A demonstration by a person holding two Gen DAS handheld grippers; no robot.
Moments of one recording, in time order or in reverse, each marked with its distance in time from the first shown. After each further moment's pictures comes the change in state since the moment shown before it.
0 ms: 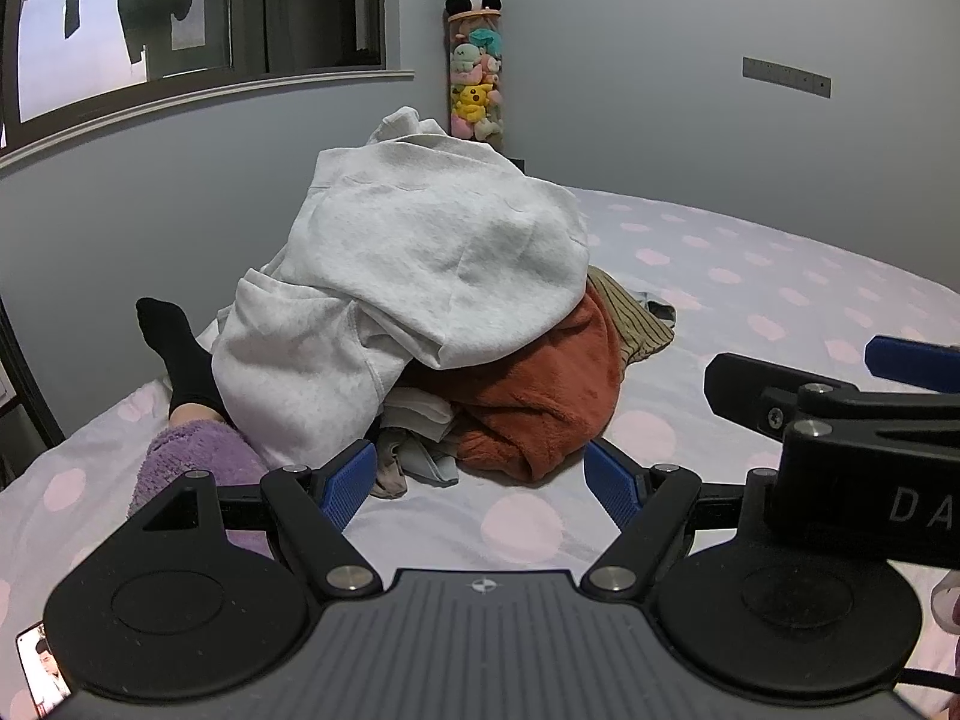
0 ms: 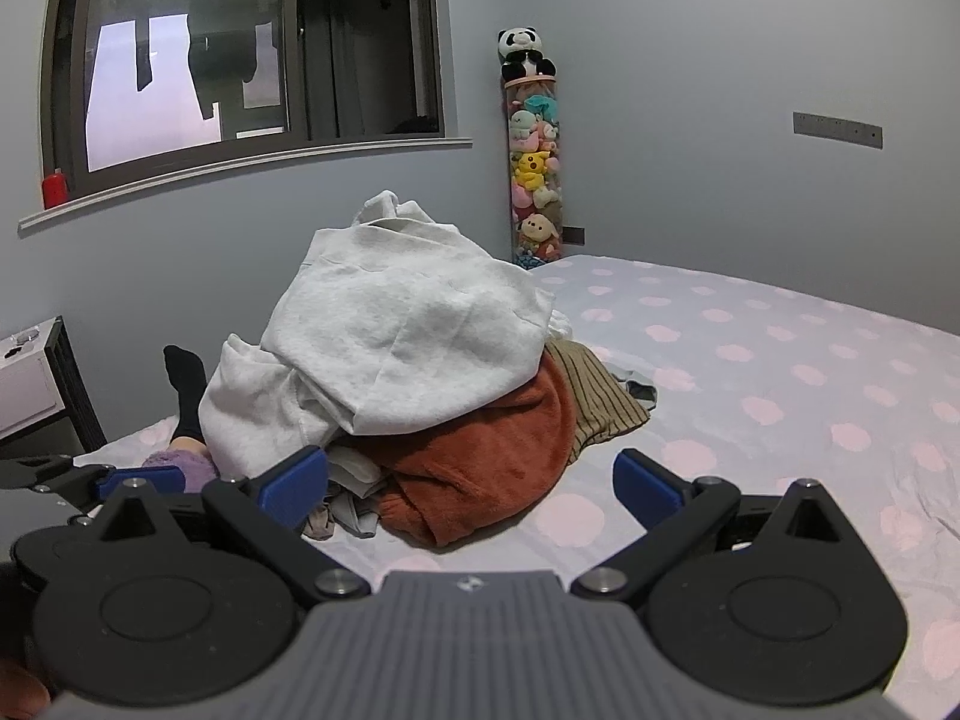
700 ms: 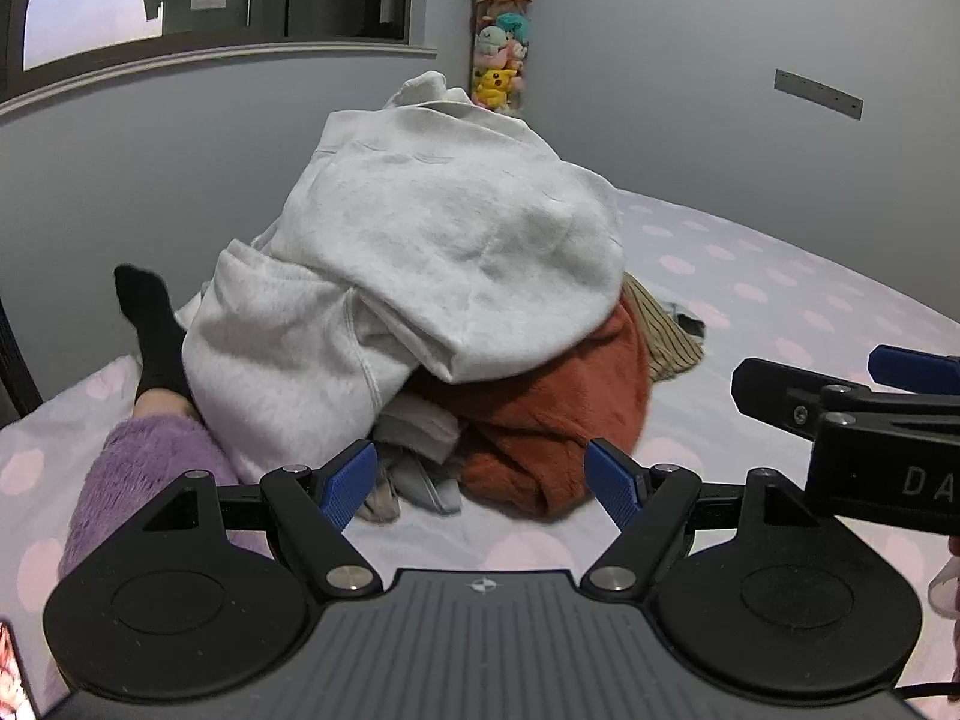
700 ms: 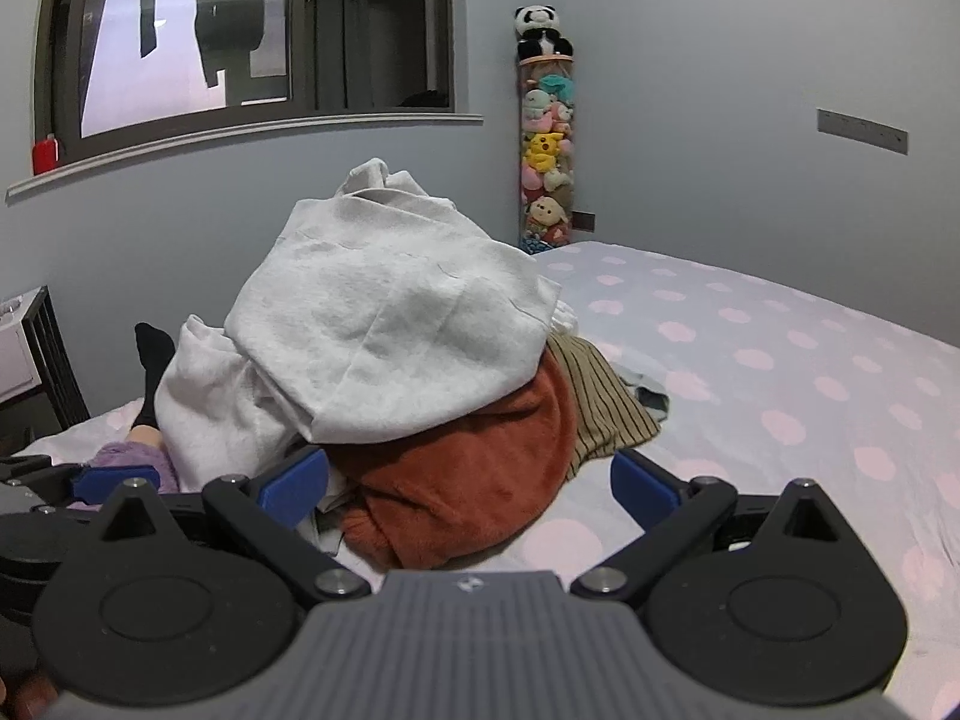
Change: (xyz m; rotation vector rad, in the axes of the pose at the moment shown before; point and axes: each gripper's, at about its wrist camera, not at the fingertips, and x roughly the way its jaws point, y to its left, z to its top) left arm 0.072 0.020 0.014 -0.058 0.023 -0.008; right arm 0.082 -0.013 0.014 -0.067 0.041 0.004
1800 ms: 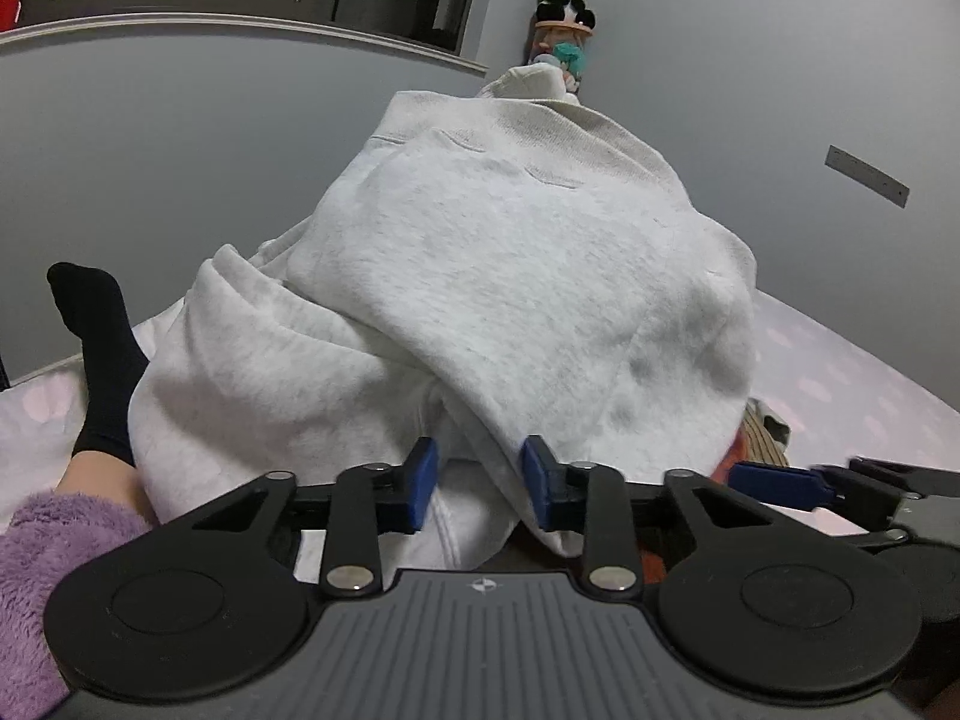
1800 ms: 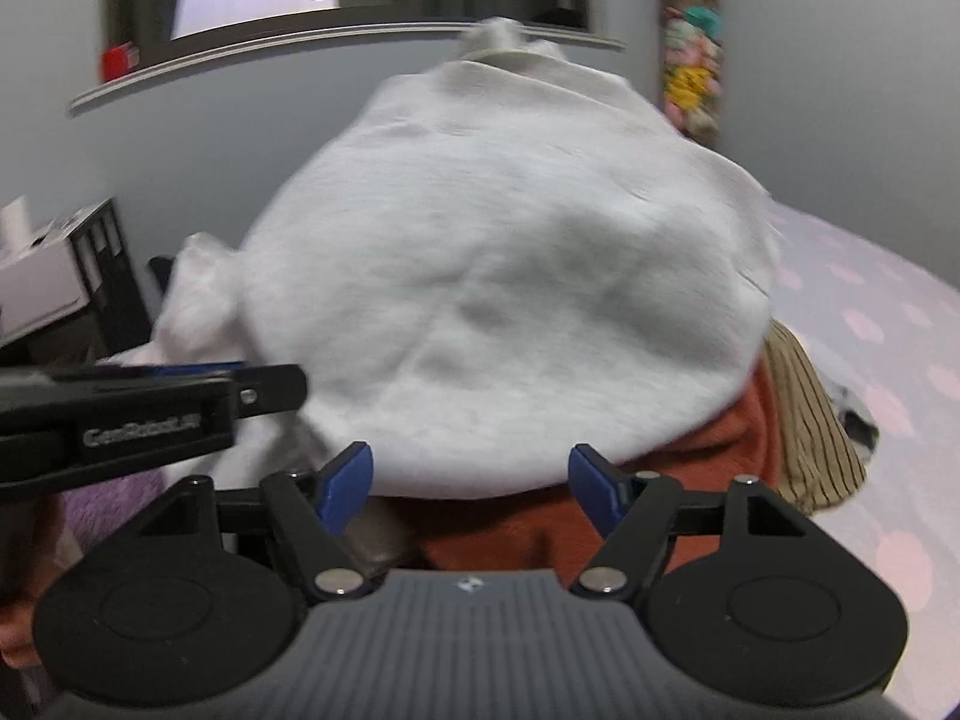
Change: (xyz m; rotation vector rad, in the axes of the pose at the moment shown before) left arm 0.110 0.082 0.030 -0.172 -0.070 -0.060; right arm 0.184 0.053 0.011 -0.133 0.136 0.246
